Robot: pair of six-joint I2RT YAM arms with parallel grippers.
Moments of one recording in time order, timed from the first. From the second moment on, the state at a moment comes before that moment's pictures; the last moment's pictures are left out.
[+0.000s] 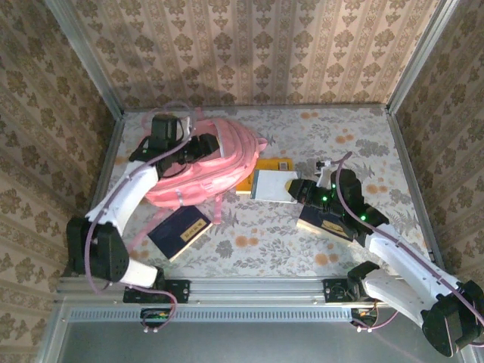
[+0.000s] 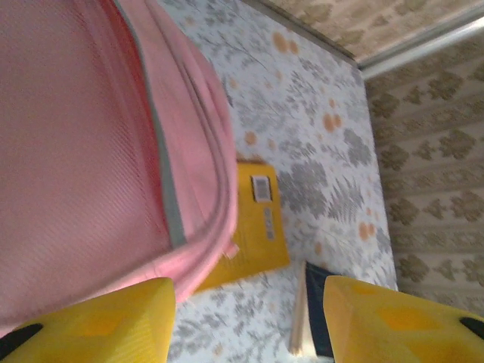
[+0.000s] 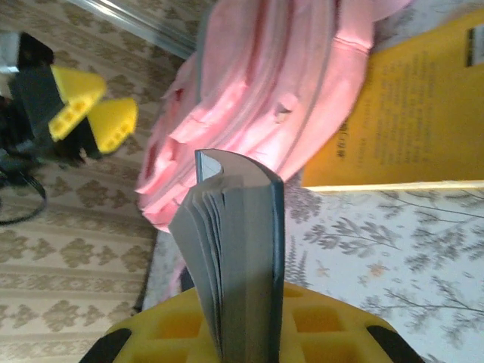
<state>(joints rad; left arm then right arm) -0.30 1.47 1.22 -0.42 0.51 -0.61 0.42 0.90 0.58 -0.09 -0.35 0.86</state>
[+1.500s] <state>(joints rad) -0.29 2.12 1.86 -0.62 0.57 -0.59 0.37 0.97 0.58 -0.16 -0.32 0.75</state>
